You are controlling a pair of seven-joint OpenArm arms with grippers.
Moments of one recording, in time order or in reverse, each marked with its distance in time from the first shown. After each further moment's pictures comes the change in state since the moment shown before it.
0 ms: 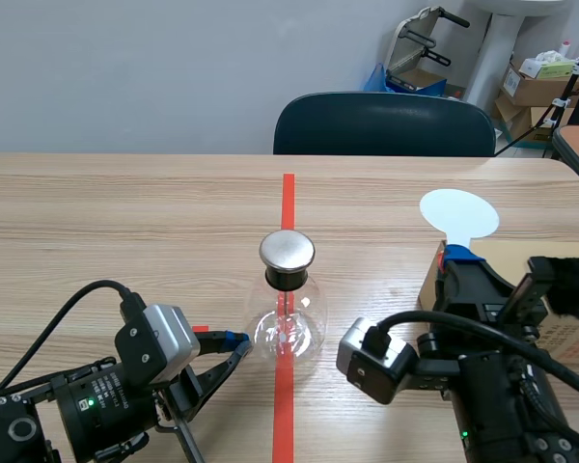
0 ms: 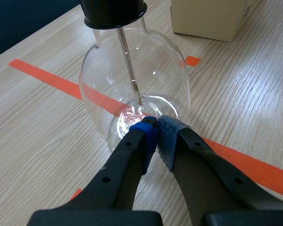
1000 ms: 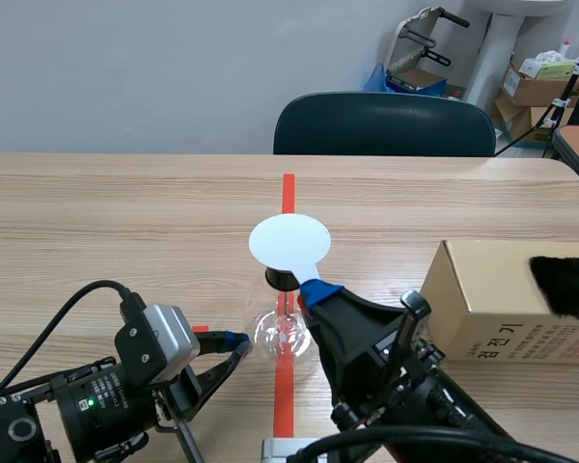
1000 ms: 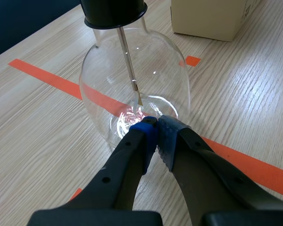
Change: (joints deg) left arm 0.0 0.0 0.0 0.0 0.0 0.0 0.0; right arm 0.0 0.0 0.0 0.0 0.0 0.0 36.0
